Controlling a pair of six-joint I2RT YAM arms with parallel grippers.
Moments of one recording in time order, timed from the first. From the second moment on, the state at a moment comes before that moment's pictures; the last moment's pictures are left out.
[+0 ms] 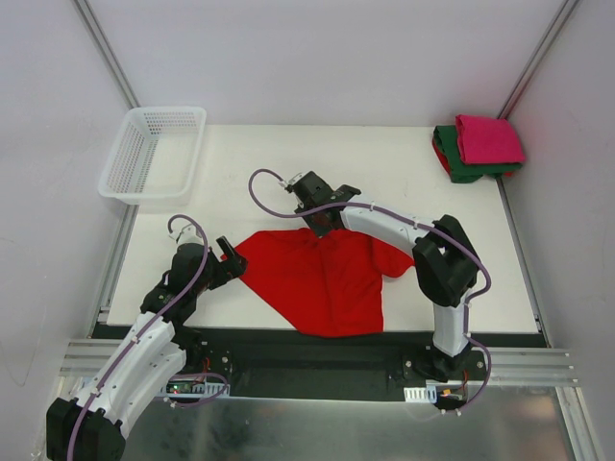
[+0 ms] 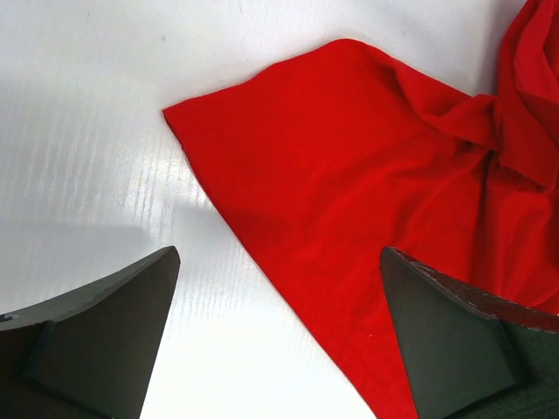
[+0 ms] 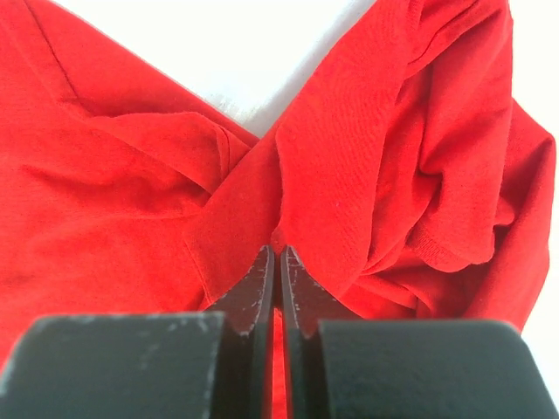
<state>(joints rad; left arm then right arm) -0.31 0.60 0.31 -0.37 -0.05 -0.71 0.83 1.94 1.53 -0.65 0.24 0.03</state>
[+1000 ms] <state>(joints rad) -0.22 1.11 0.43 -0.11 -0.10 -0.67 0.82 1.87 1.45 -0.65 0.26 0.03</state>
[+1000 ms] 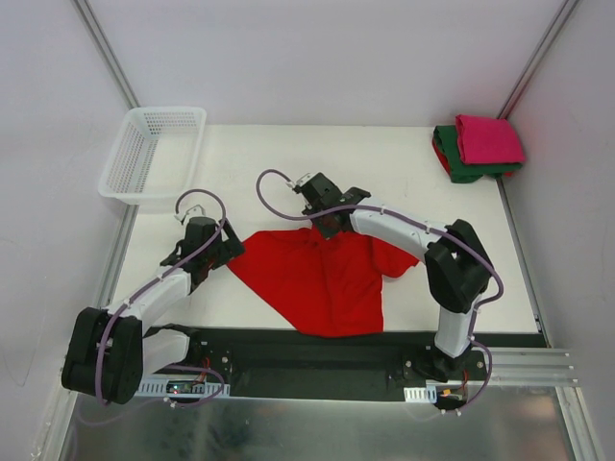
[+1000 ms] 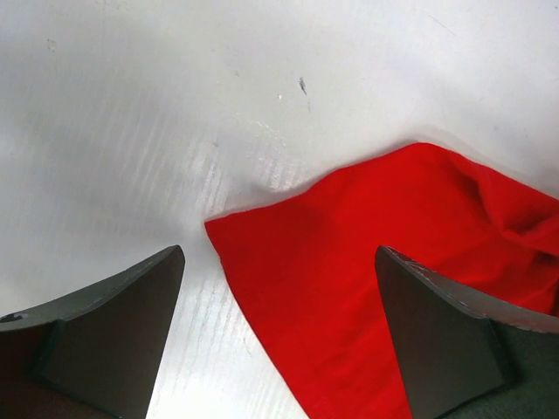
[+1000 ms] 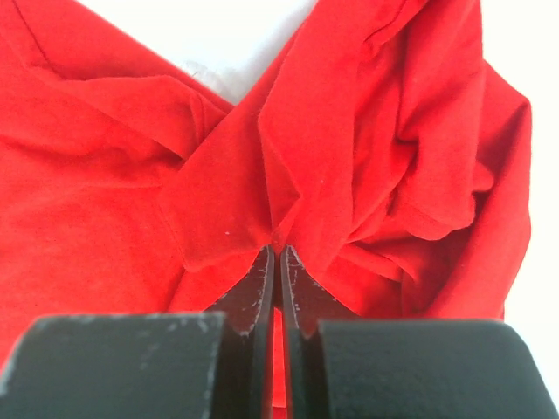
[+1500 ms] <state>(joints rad) -0.21 1.28 0.49 -0.03 -0.08 -0.70 0.80 1.85 1.44 -0.64 0.26 0.03</state>
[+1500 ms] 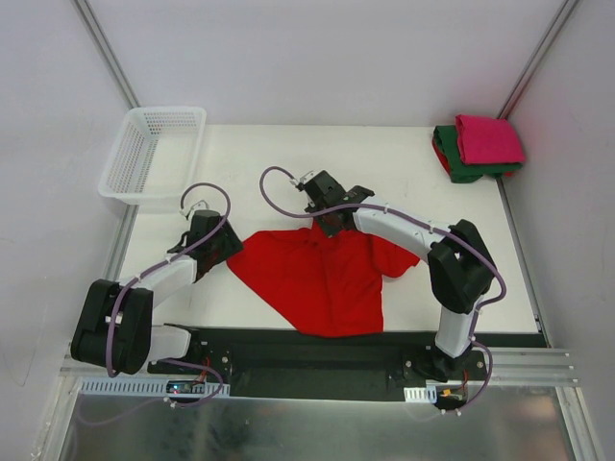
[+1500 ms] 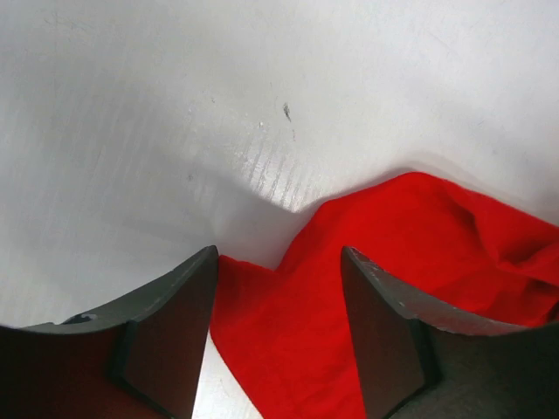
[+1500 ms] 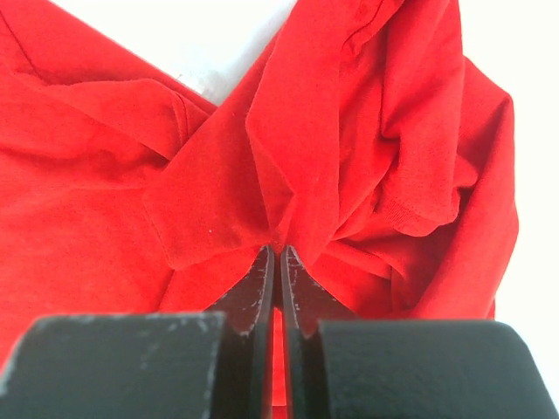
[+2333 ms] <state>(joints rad) -0.21 1.18 0.49 -0.14 -0.06 -0.69 0.79 1.82 1.44 -0.64 0.29 0.03</state>
